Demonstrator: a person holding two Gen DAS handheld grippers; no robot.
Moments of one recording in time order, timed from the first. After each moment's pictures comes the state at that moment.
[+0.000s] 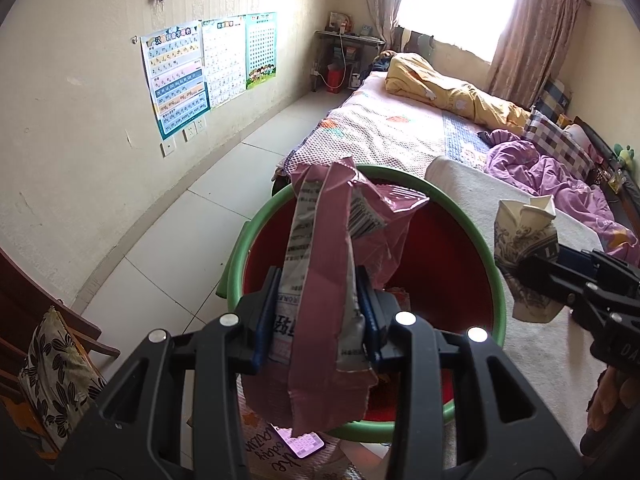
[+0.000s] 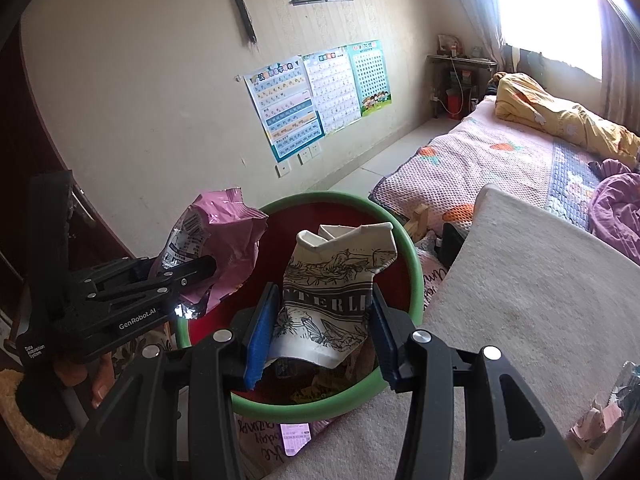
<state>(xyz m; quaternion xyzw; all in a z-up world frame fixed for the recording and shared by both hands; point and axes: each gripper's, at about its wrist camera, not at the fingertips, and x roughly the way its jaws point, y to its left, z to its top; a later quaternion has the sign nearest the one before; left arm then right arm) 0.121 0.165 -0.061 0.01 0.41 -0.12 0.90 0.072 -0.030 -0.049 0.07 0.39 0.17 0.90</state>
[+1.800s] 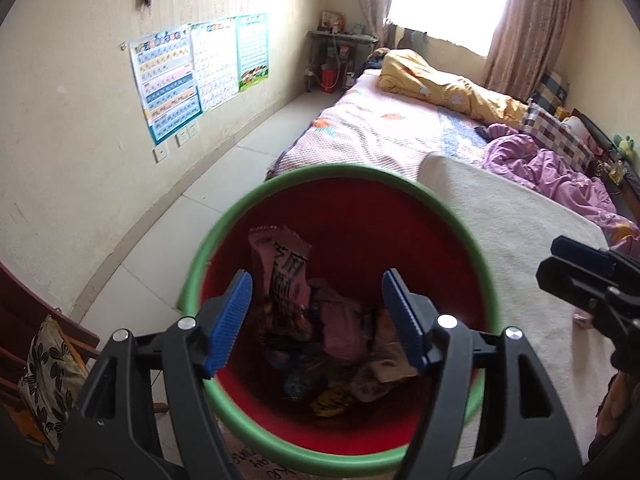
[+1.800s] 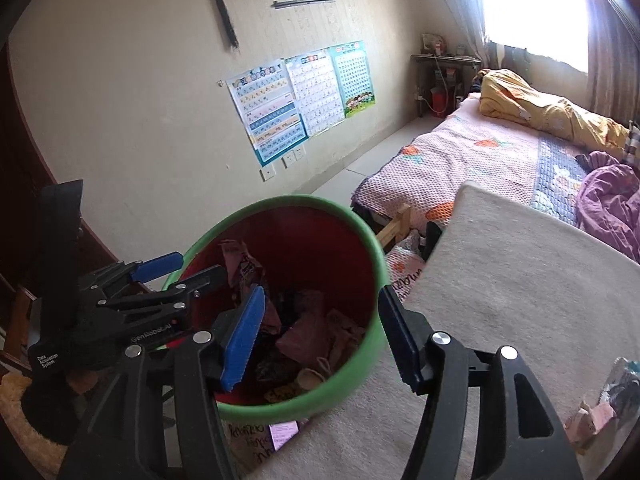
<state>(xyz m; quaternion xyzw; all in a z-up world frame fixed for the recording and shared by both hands) 0.124 0.122 -0.067 0.03 0.40 -0.13 0.91 0.059 -0.085 -0.053 0.09 0.39 0.12 0.91</state>
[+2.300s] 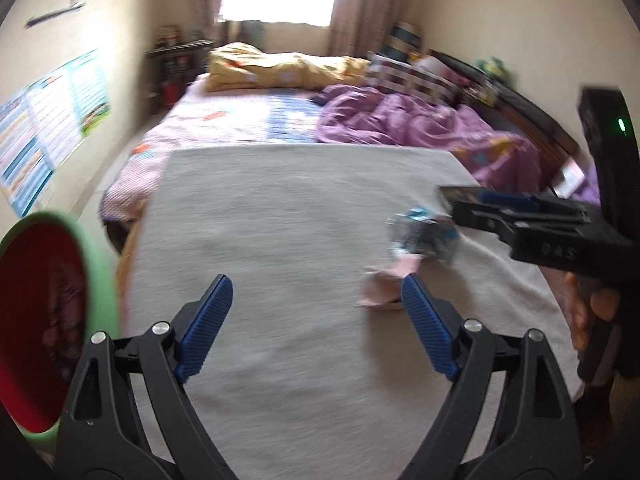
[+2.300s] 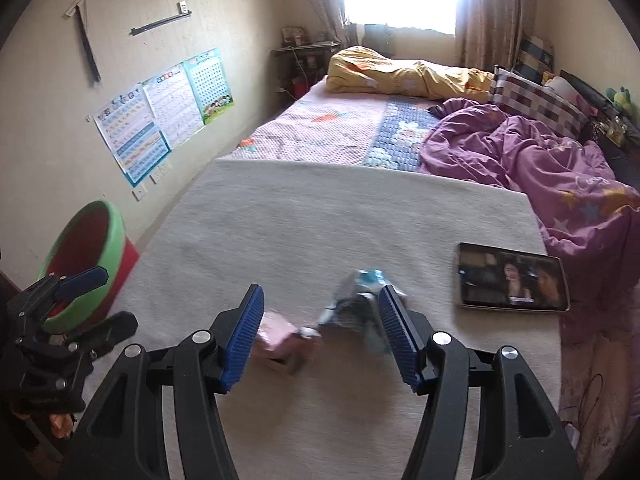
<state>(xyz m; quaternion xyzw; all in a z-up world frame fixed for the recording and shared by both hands) 0.026 -0.122 -0.082 0.11 0.38 -0.39 0.83 -0.035 -0.326 -0.076 0.10 0.42 -0.08 0.90</state>
